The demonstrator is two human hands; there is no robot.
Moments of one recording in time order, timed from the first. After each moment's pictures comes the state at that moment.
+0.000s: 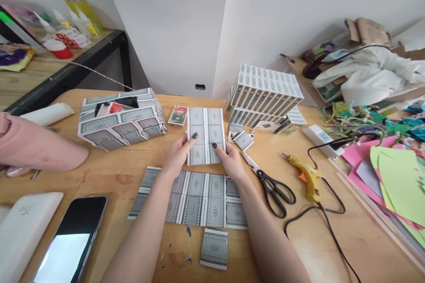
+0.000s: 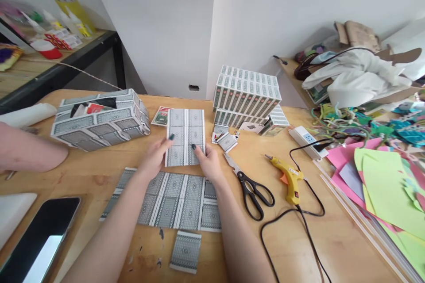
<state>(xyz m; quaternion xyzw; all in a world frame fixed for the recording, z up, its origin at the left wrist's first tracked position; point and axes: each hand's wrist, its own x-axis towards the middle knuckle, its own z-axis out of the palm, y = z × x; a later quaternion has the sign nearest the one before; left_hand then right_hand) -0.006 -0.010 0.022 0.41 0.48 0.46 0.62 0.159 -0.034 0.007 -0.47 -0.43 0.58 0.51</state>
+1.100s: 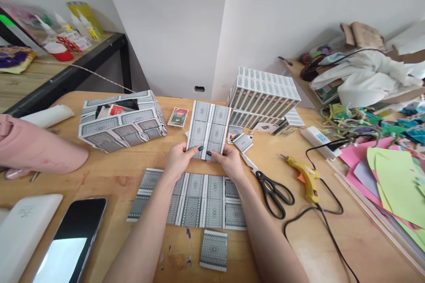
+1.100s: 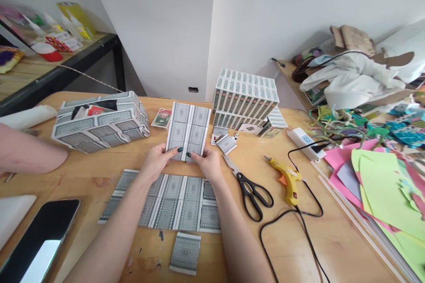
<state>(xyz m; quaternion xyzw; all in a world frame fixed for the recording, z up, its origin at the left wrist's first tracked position) -0.002 -0.013 0.017 0.42 0.54 0.44 0.58 0.156 -0.031 0.008 -0.47 -0.40 0.60 0.50</state>
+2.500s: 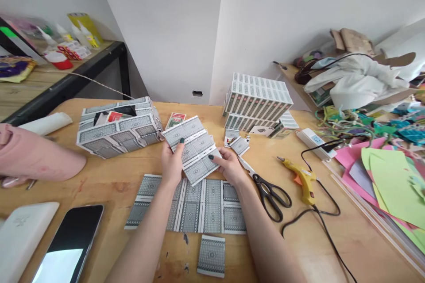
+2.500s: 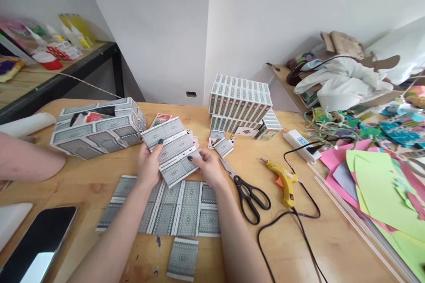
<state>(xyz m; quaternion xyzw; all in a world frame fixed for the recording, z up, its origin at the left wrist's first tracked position) 0.007 -0.011 0.016 0.31 0.49 0.66 0.48 0.166 -0.035 0.011 -0.40 -0.31 0.69 0.52</state>
